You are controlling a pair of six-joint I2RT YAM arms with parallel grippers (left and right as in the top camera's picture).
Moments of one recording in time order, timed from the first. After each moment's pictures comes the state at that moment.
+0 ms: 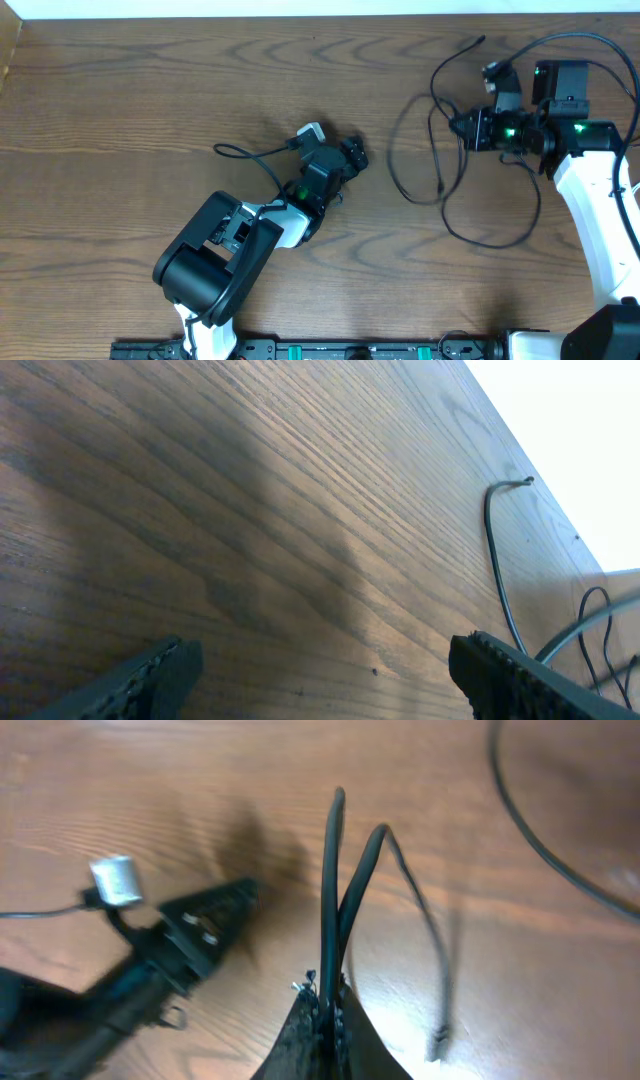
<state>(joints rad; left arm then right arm) -0.59 1.93 0.73 0.63 -0.16 -1.05 -0.01 1.51 1.24 -0.68 -0.58 0.08</state>
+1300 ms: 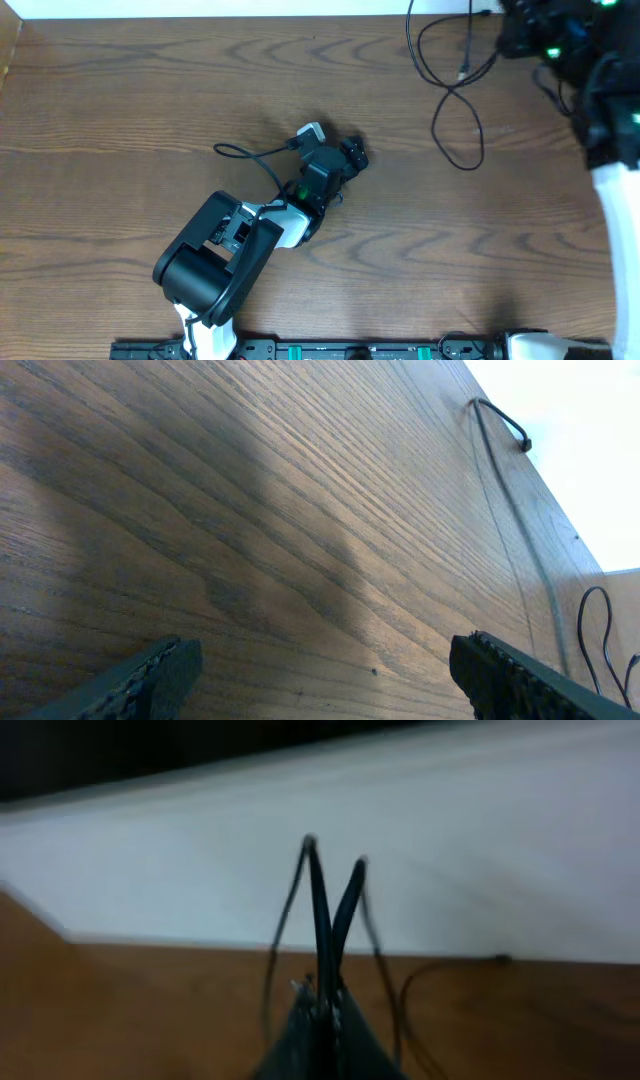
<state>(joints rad) -0.59 1.93 0.73 0.63 -0.16 -1.05 0.05 1.44 1.78 -0.60 -0.26 0.20</state>
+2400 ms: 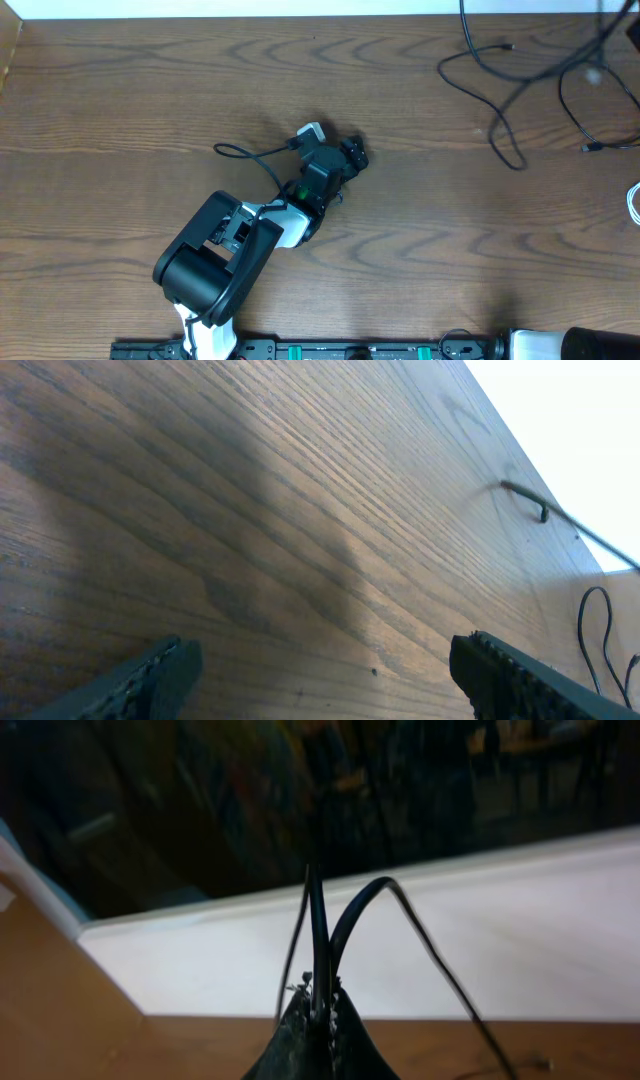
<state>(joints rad) -0.59 1.93 0.73 0.63 -0.16 -1.05 -0.10 1.52 2.53 -1.09 -0.41 0.34</state>
